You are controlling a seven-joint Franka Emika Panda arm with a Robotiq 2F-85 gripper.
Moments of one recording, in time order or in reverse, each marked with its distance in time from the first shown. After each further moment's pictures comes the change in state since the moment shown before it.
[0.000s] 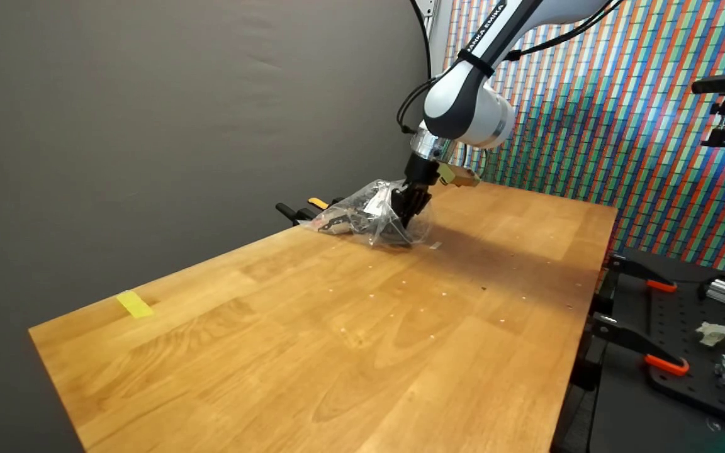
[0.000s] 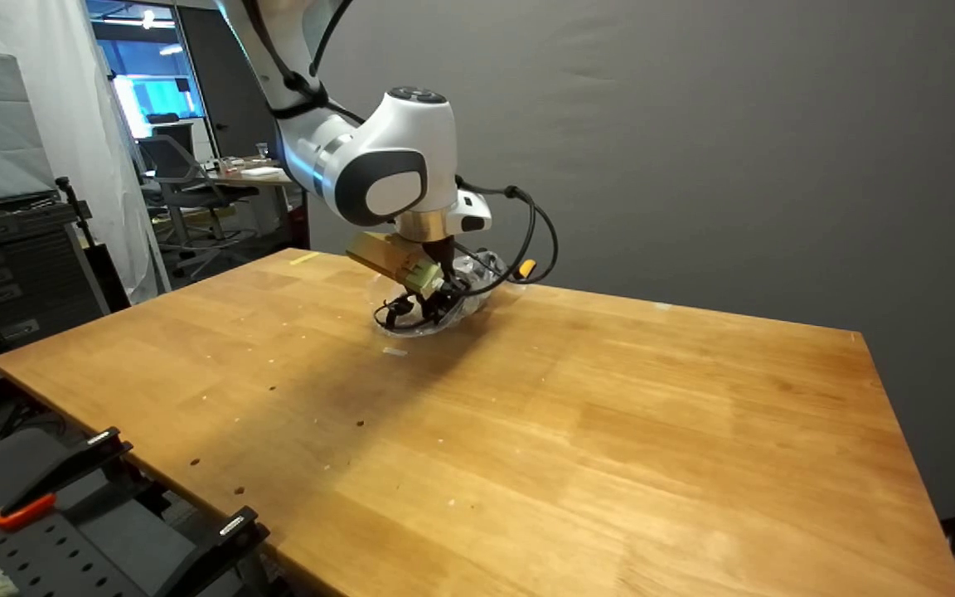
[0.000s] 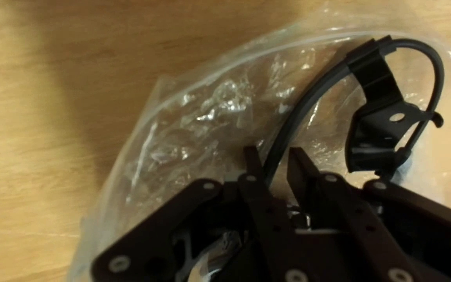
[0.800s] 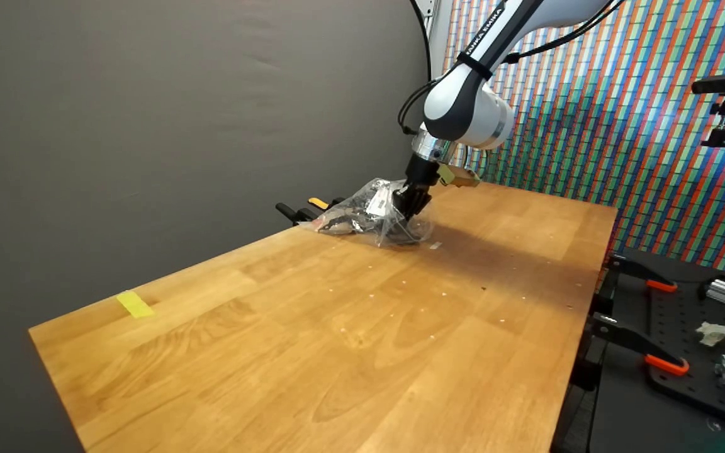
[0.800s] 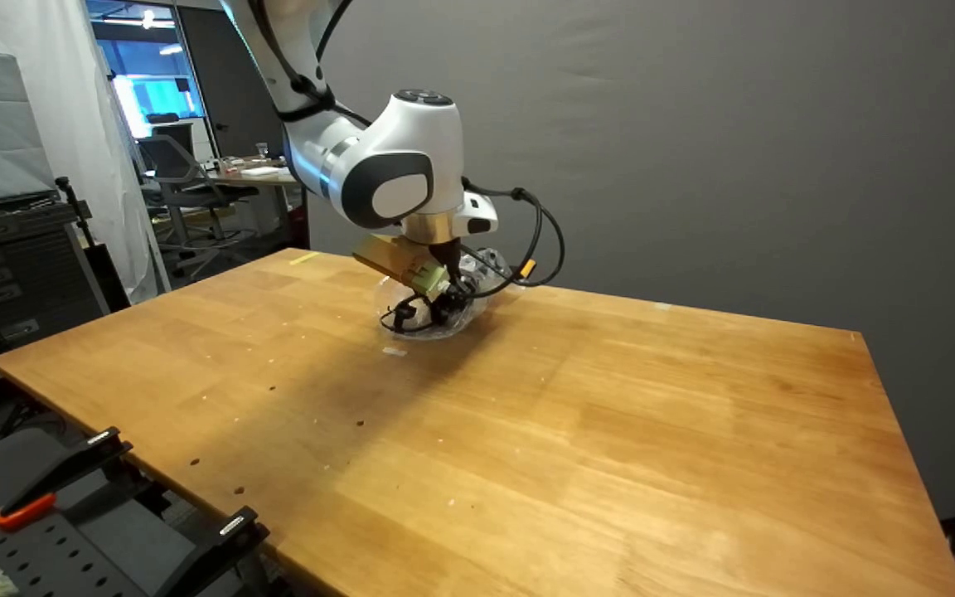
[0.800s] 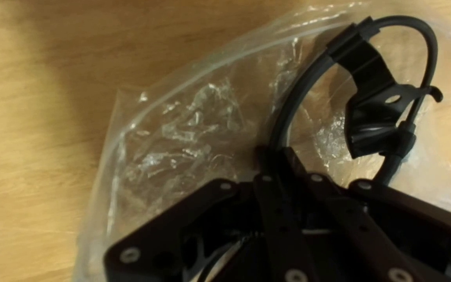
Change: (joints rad) arm 0.000 0.012 -0.013 0.015 0.000 -0.001 0.001
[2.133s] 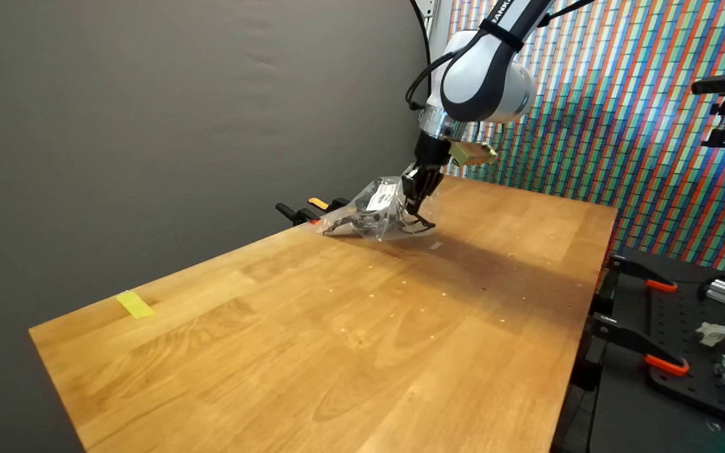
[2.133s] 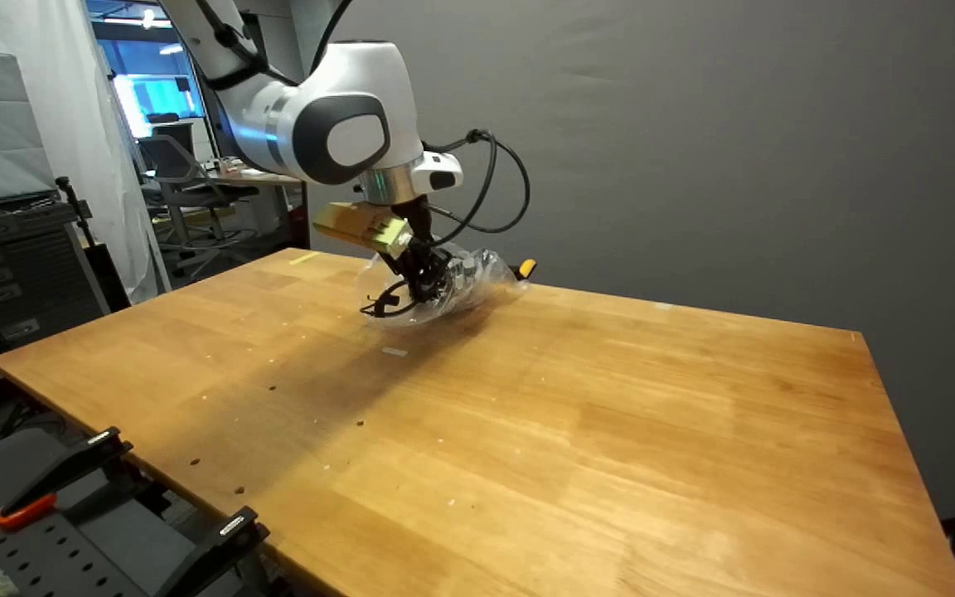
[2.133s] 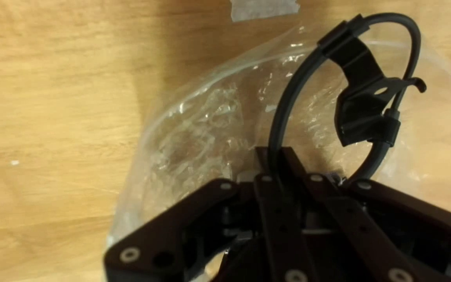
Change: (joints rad) arm 0.256 -0.228 -0.217 -0.170 -0.069 -0.010 0.161
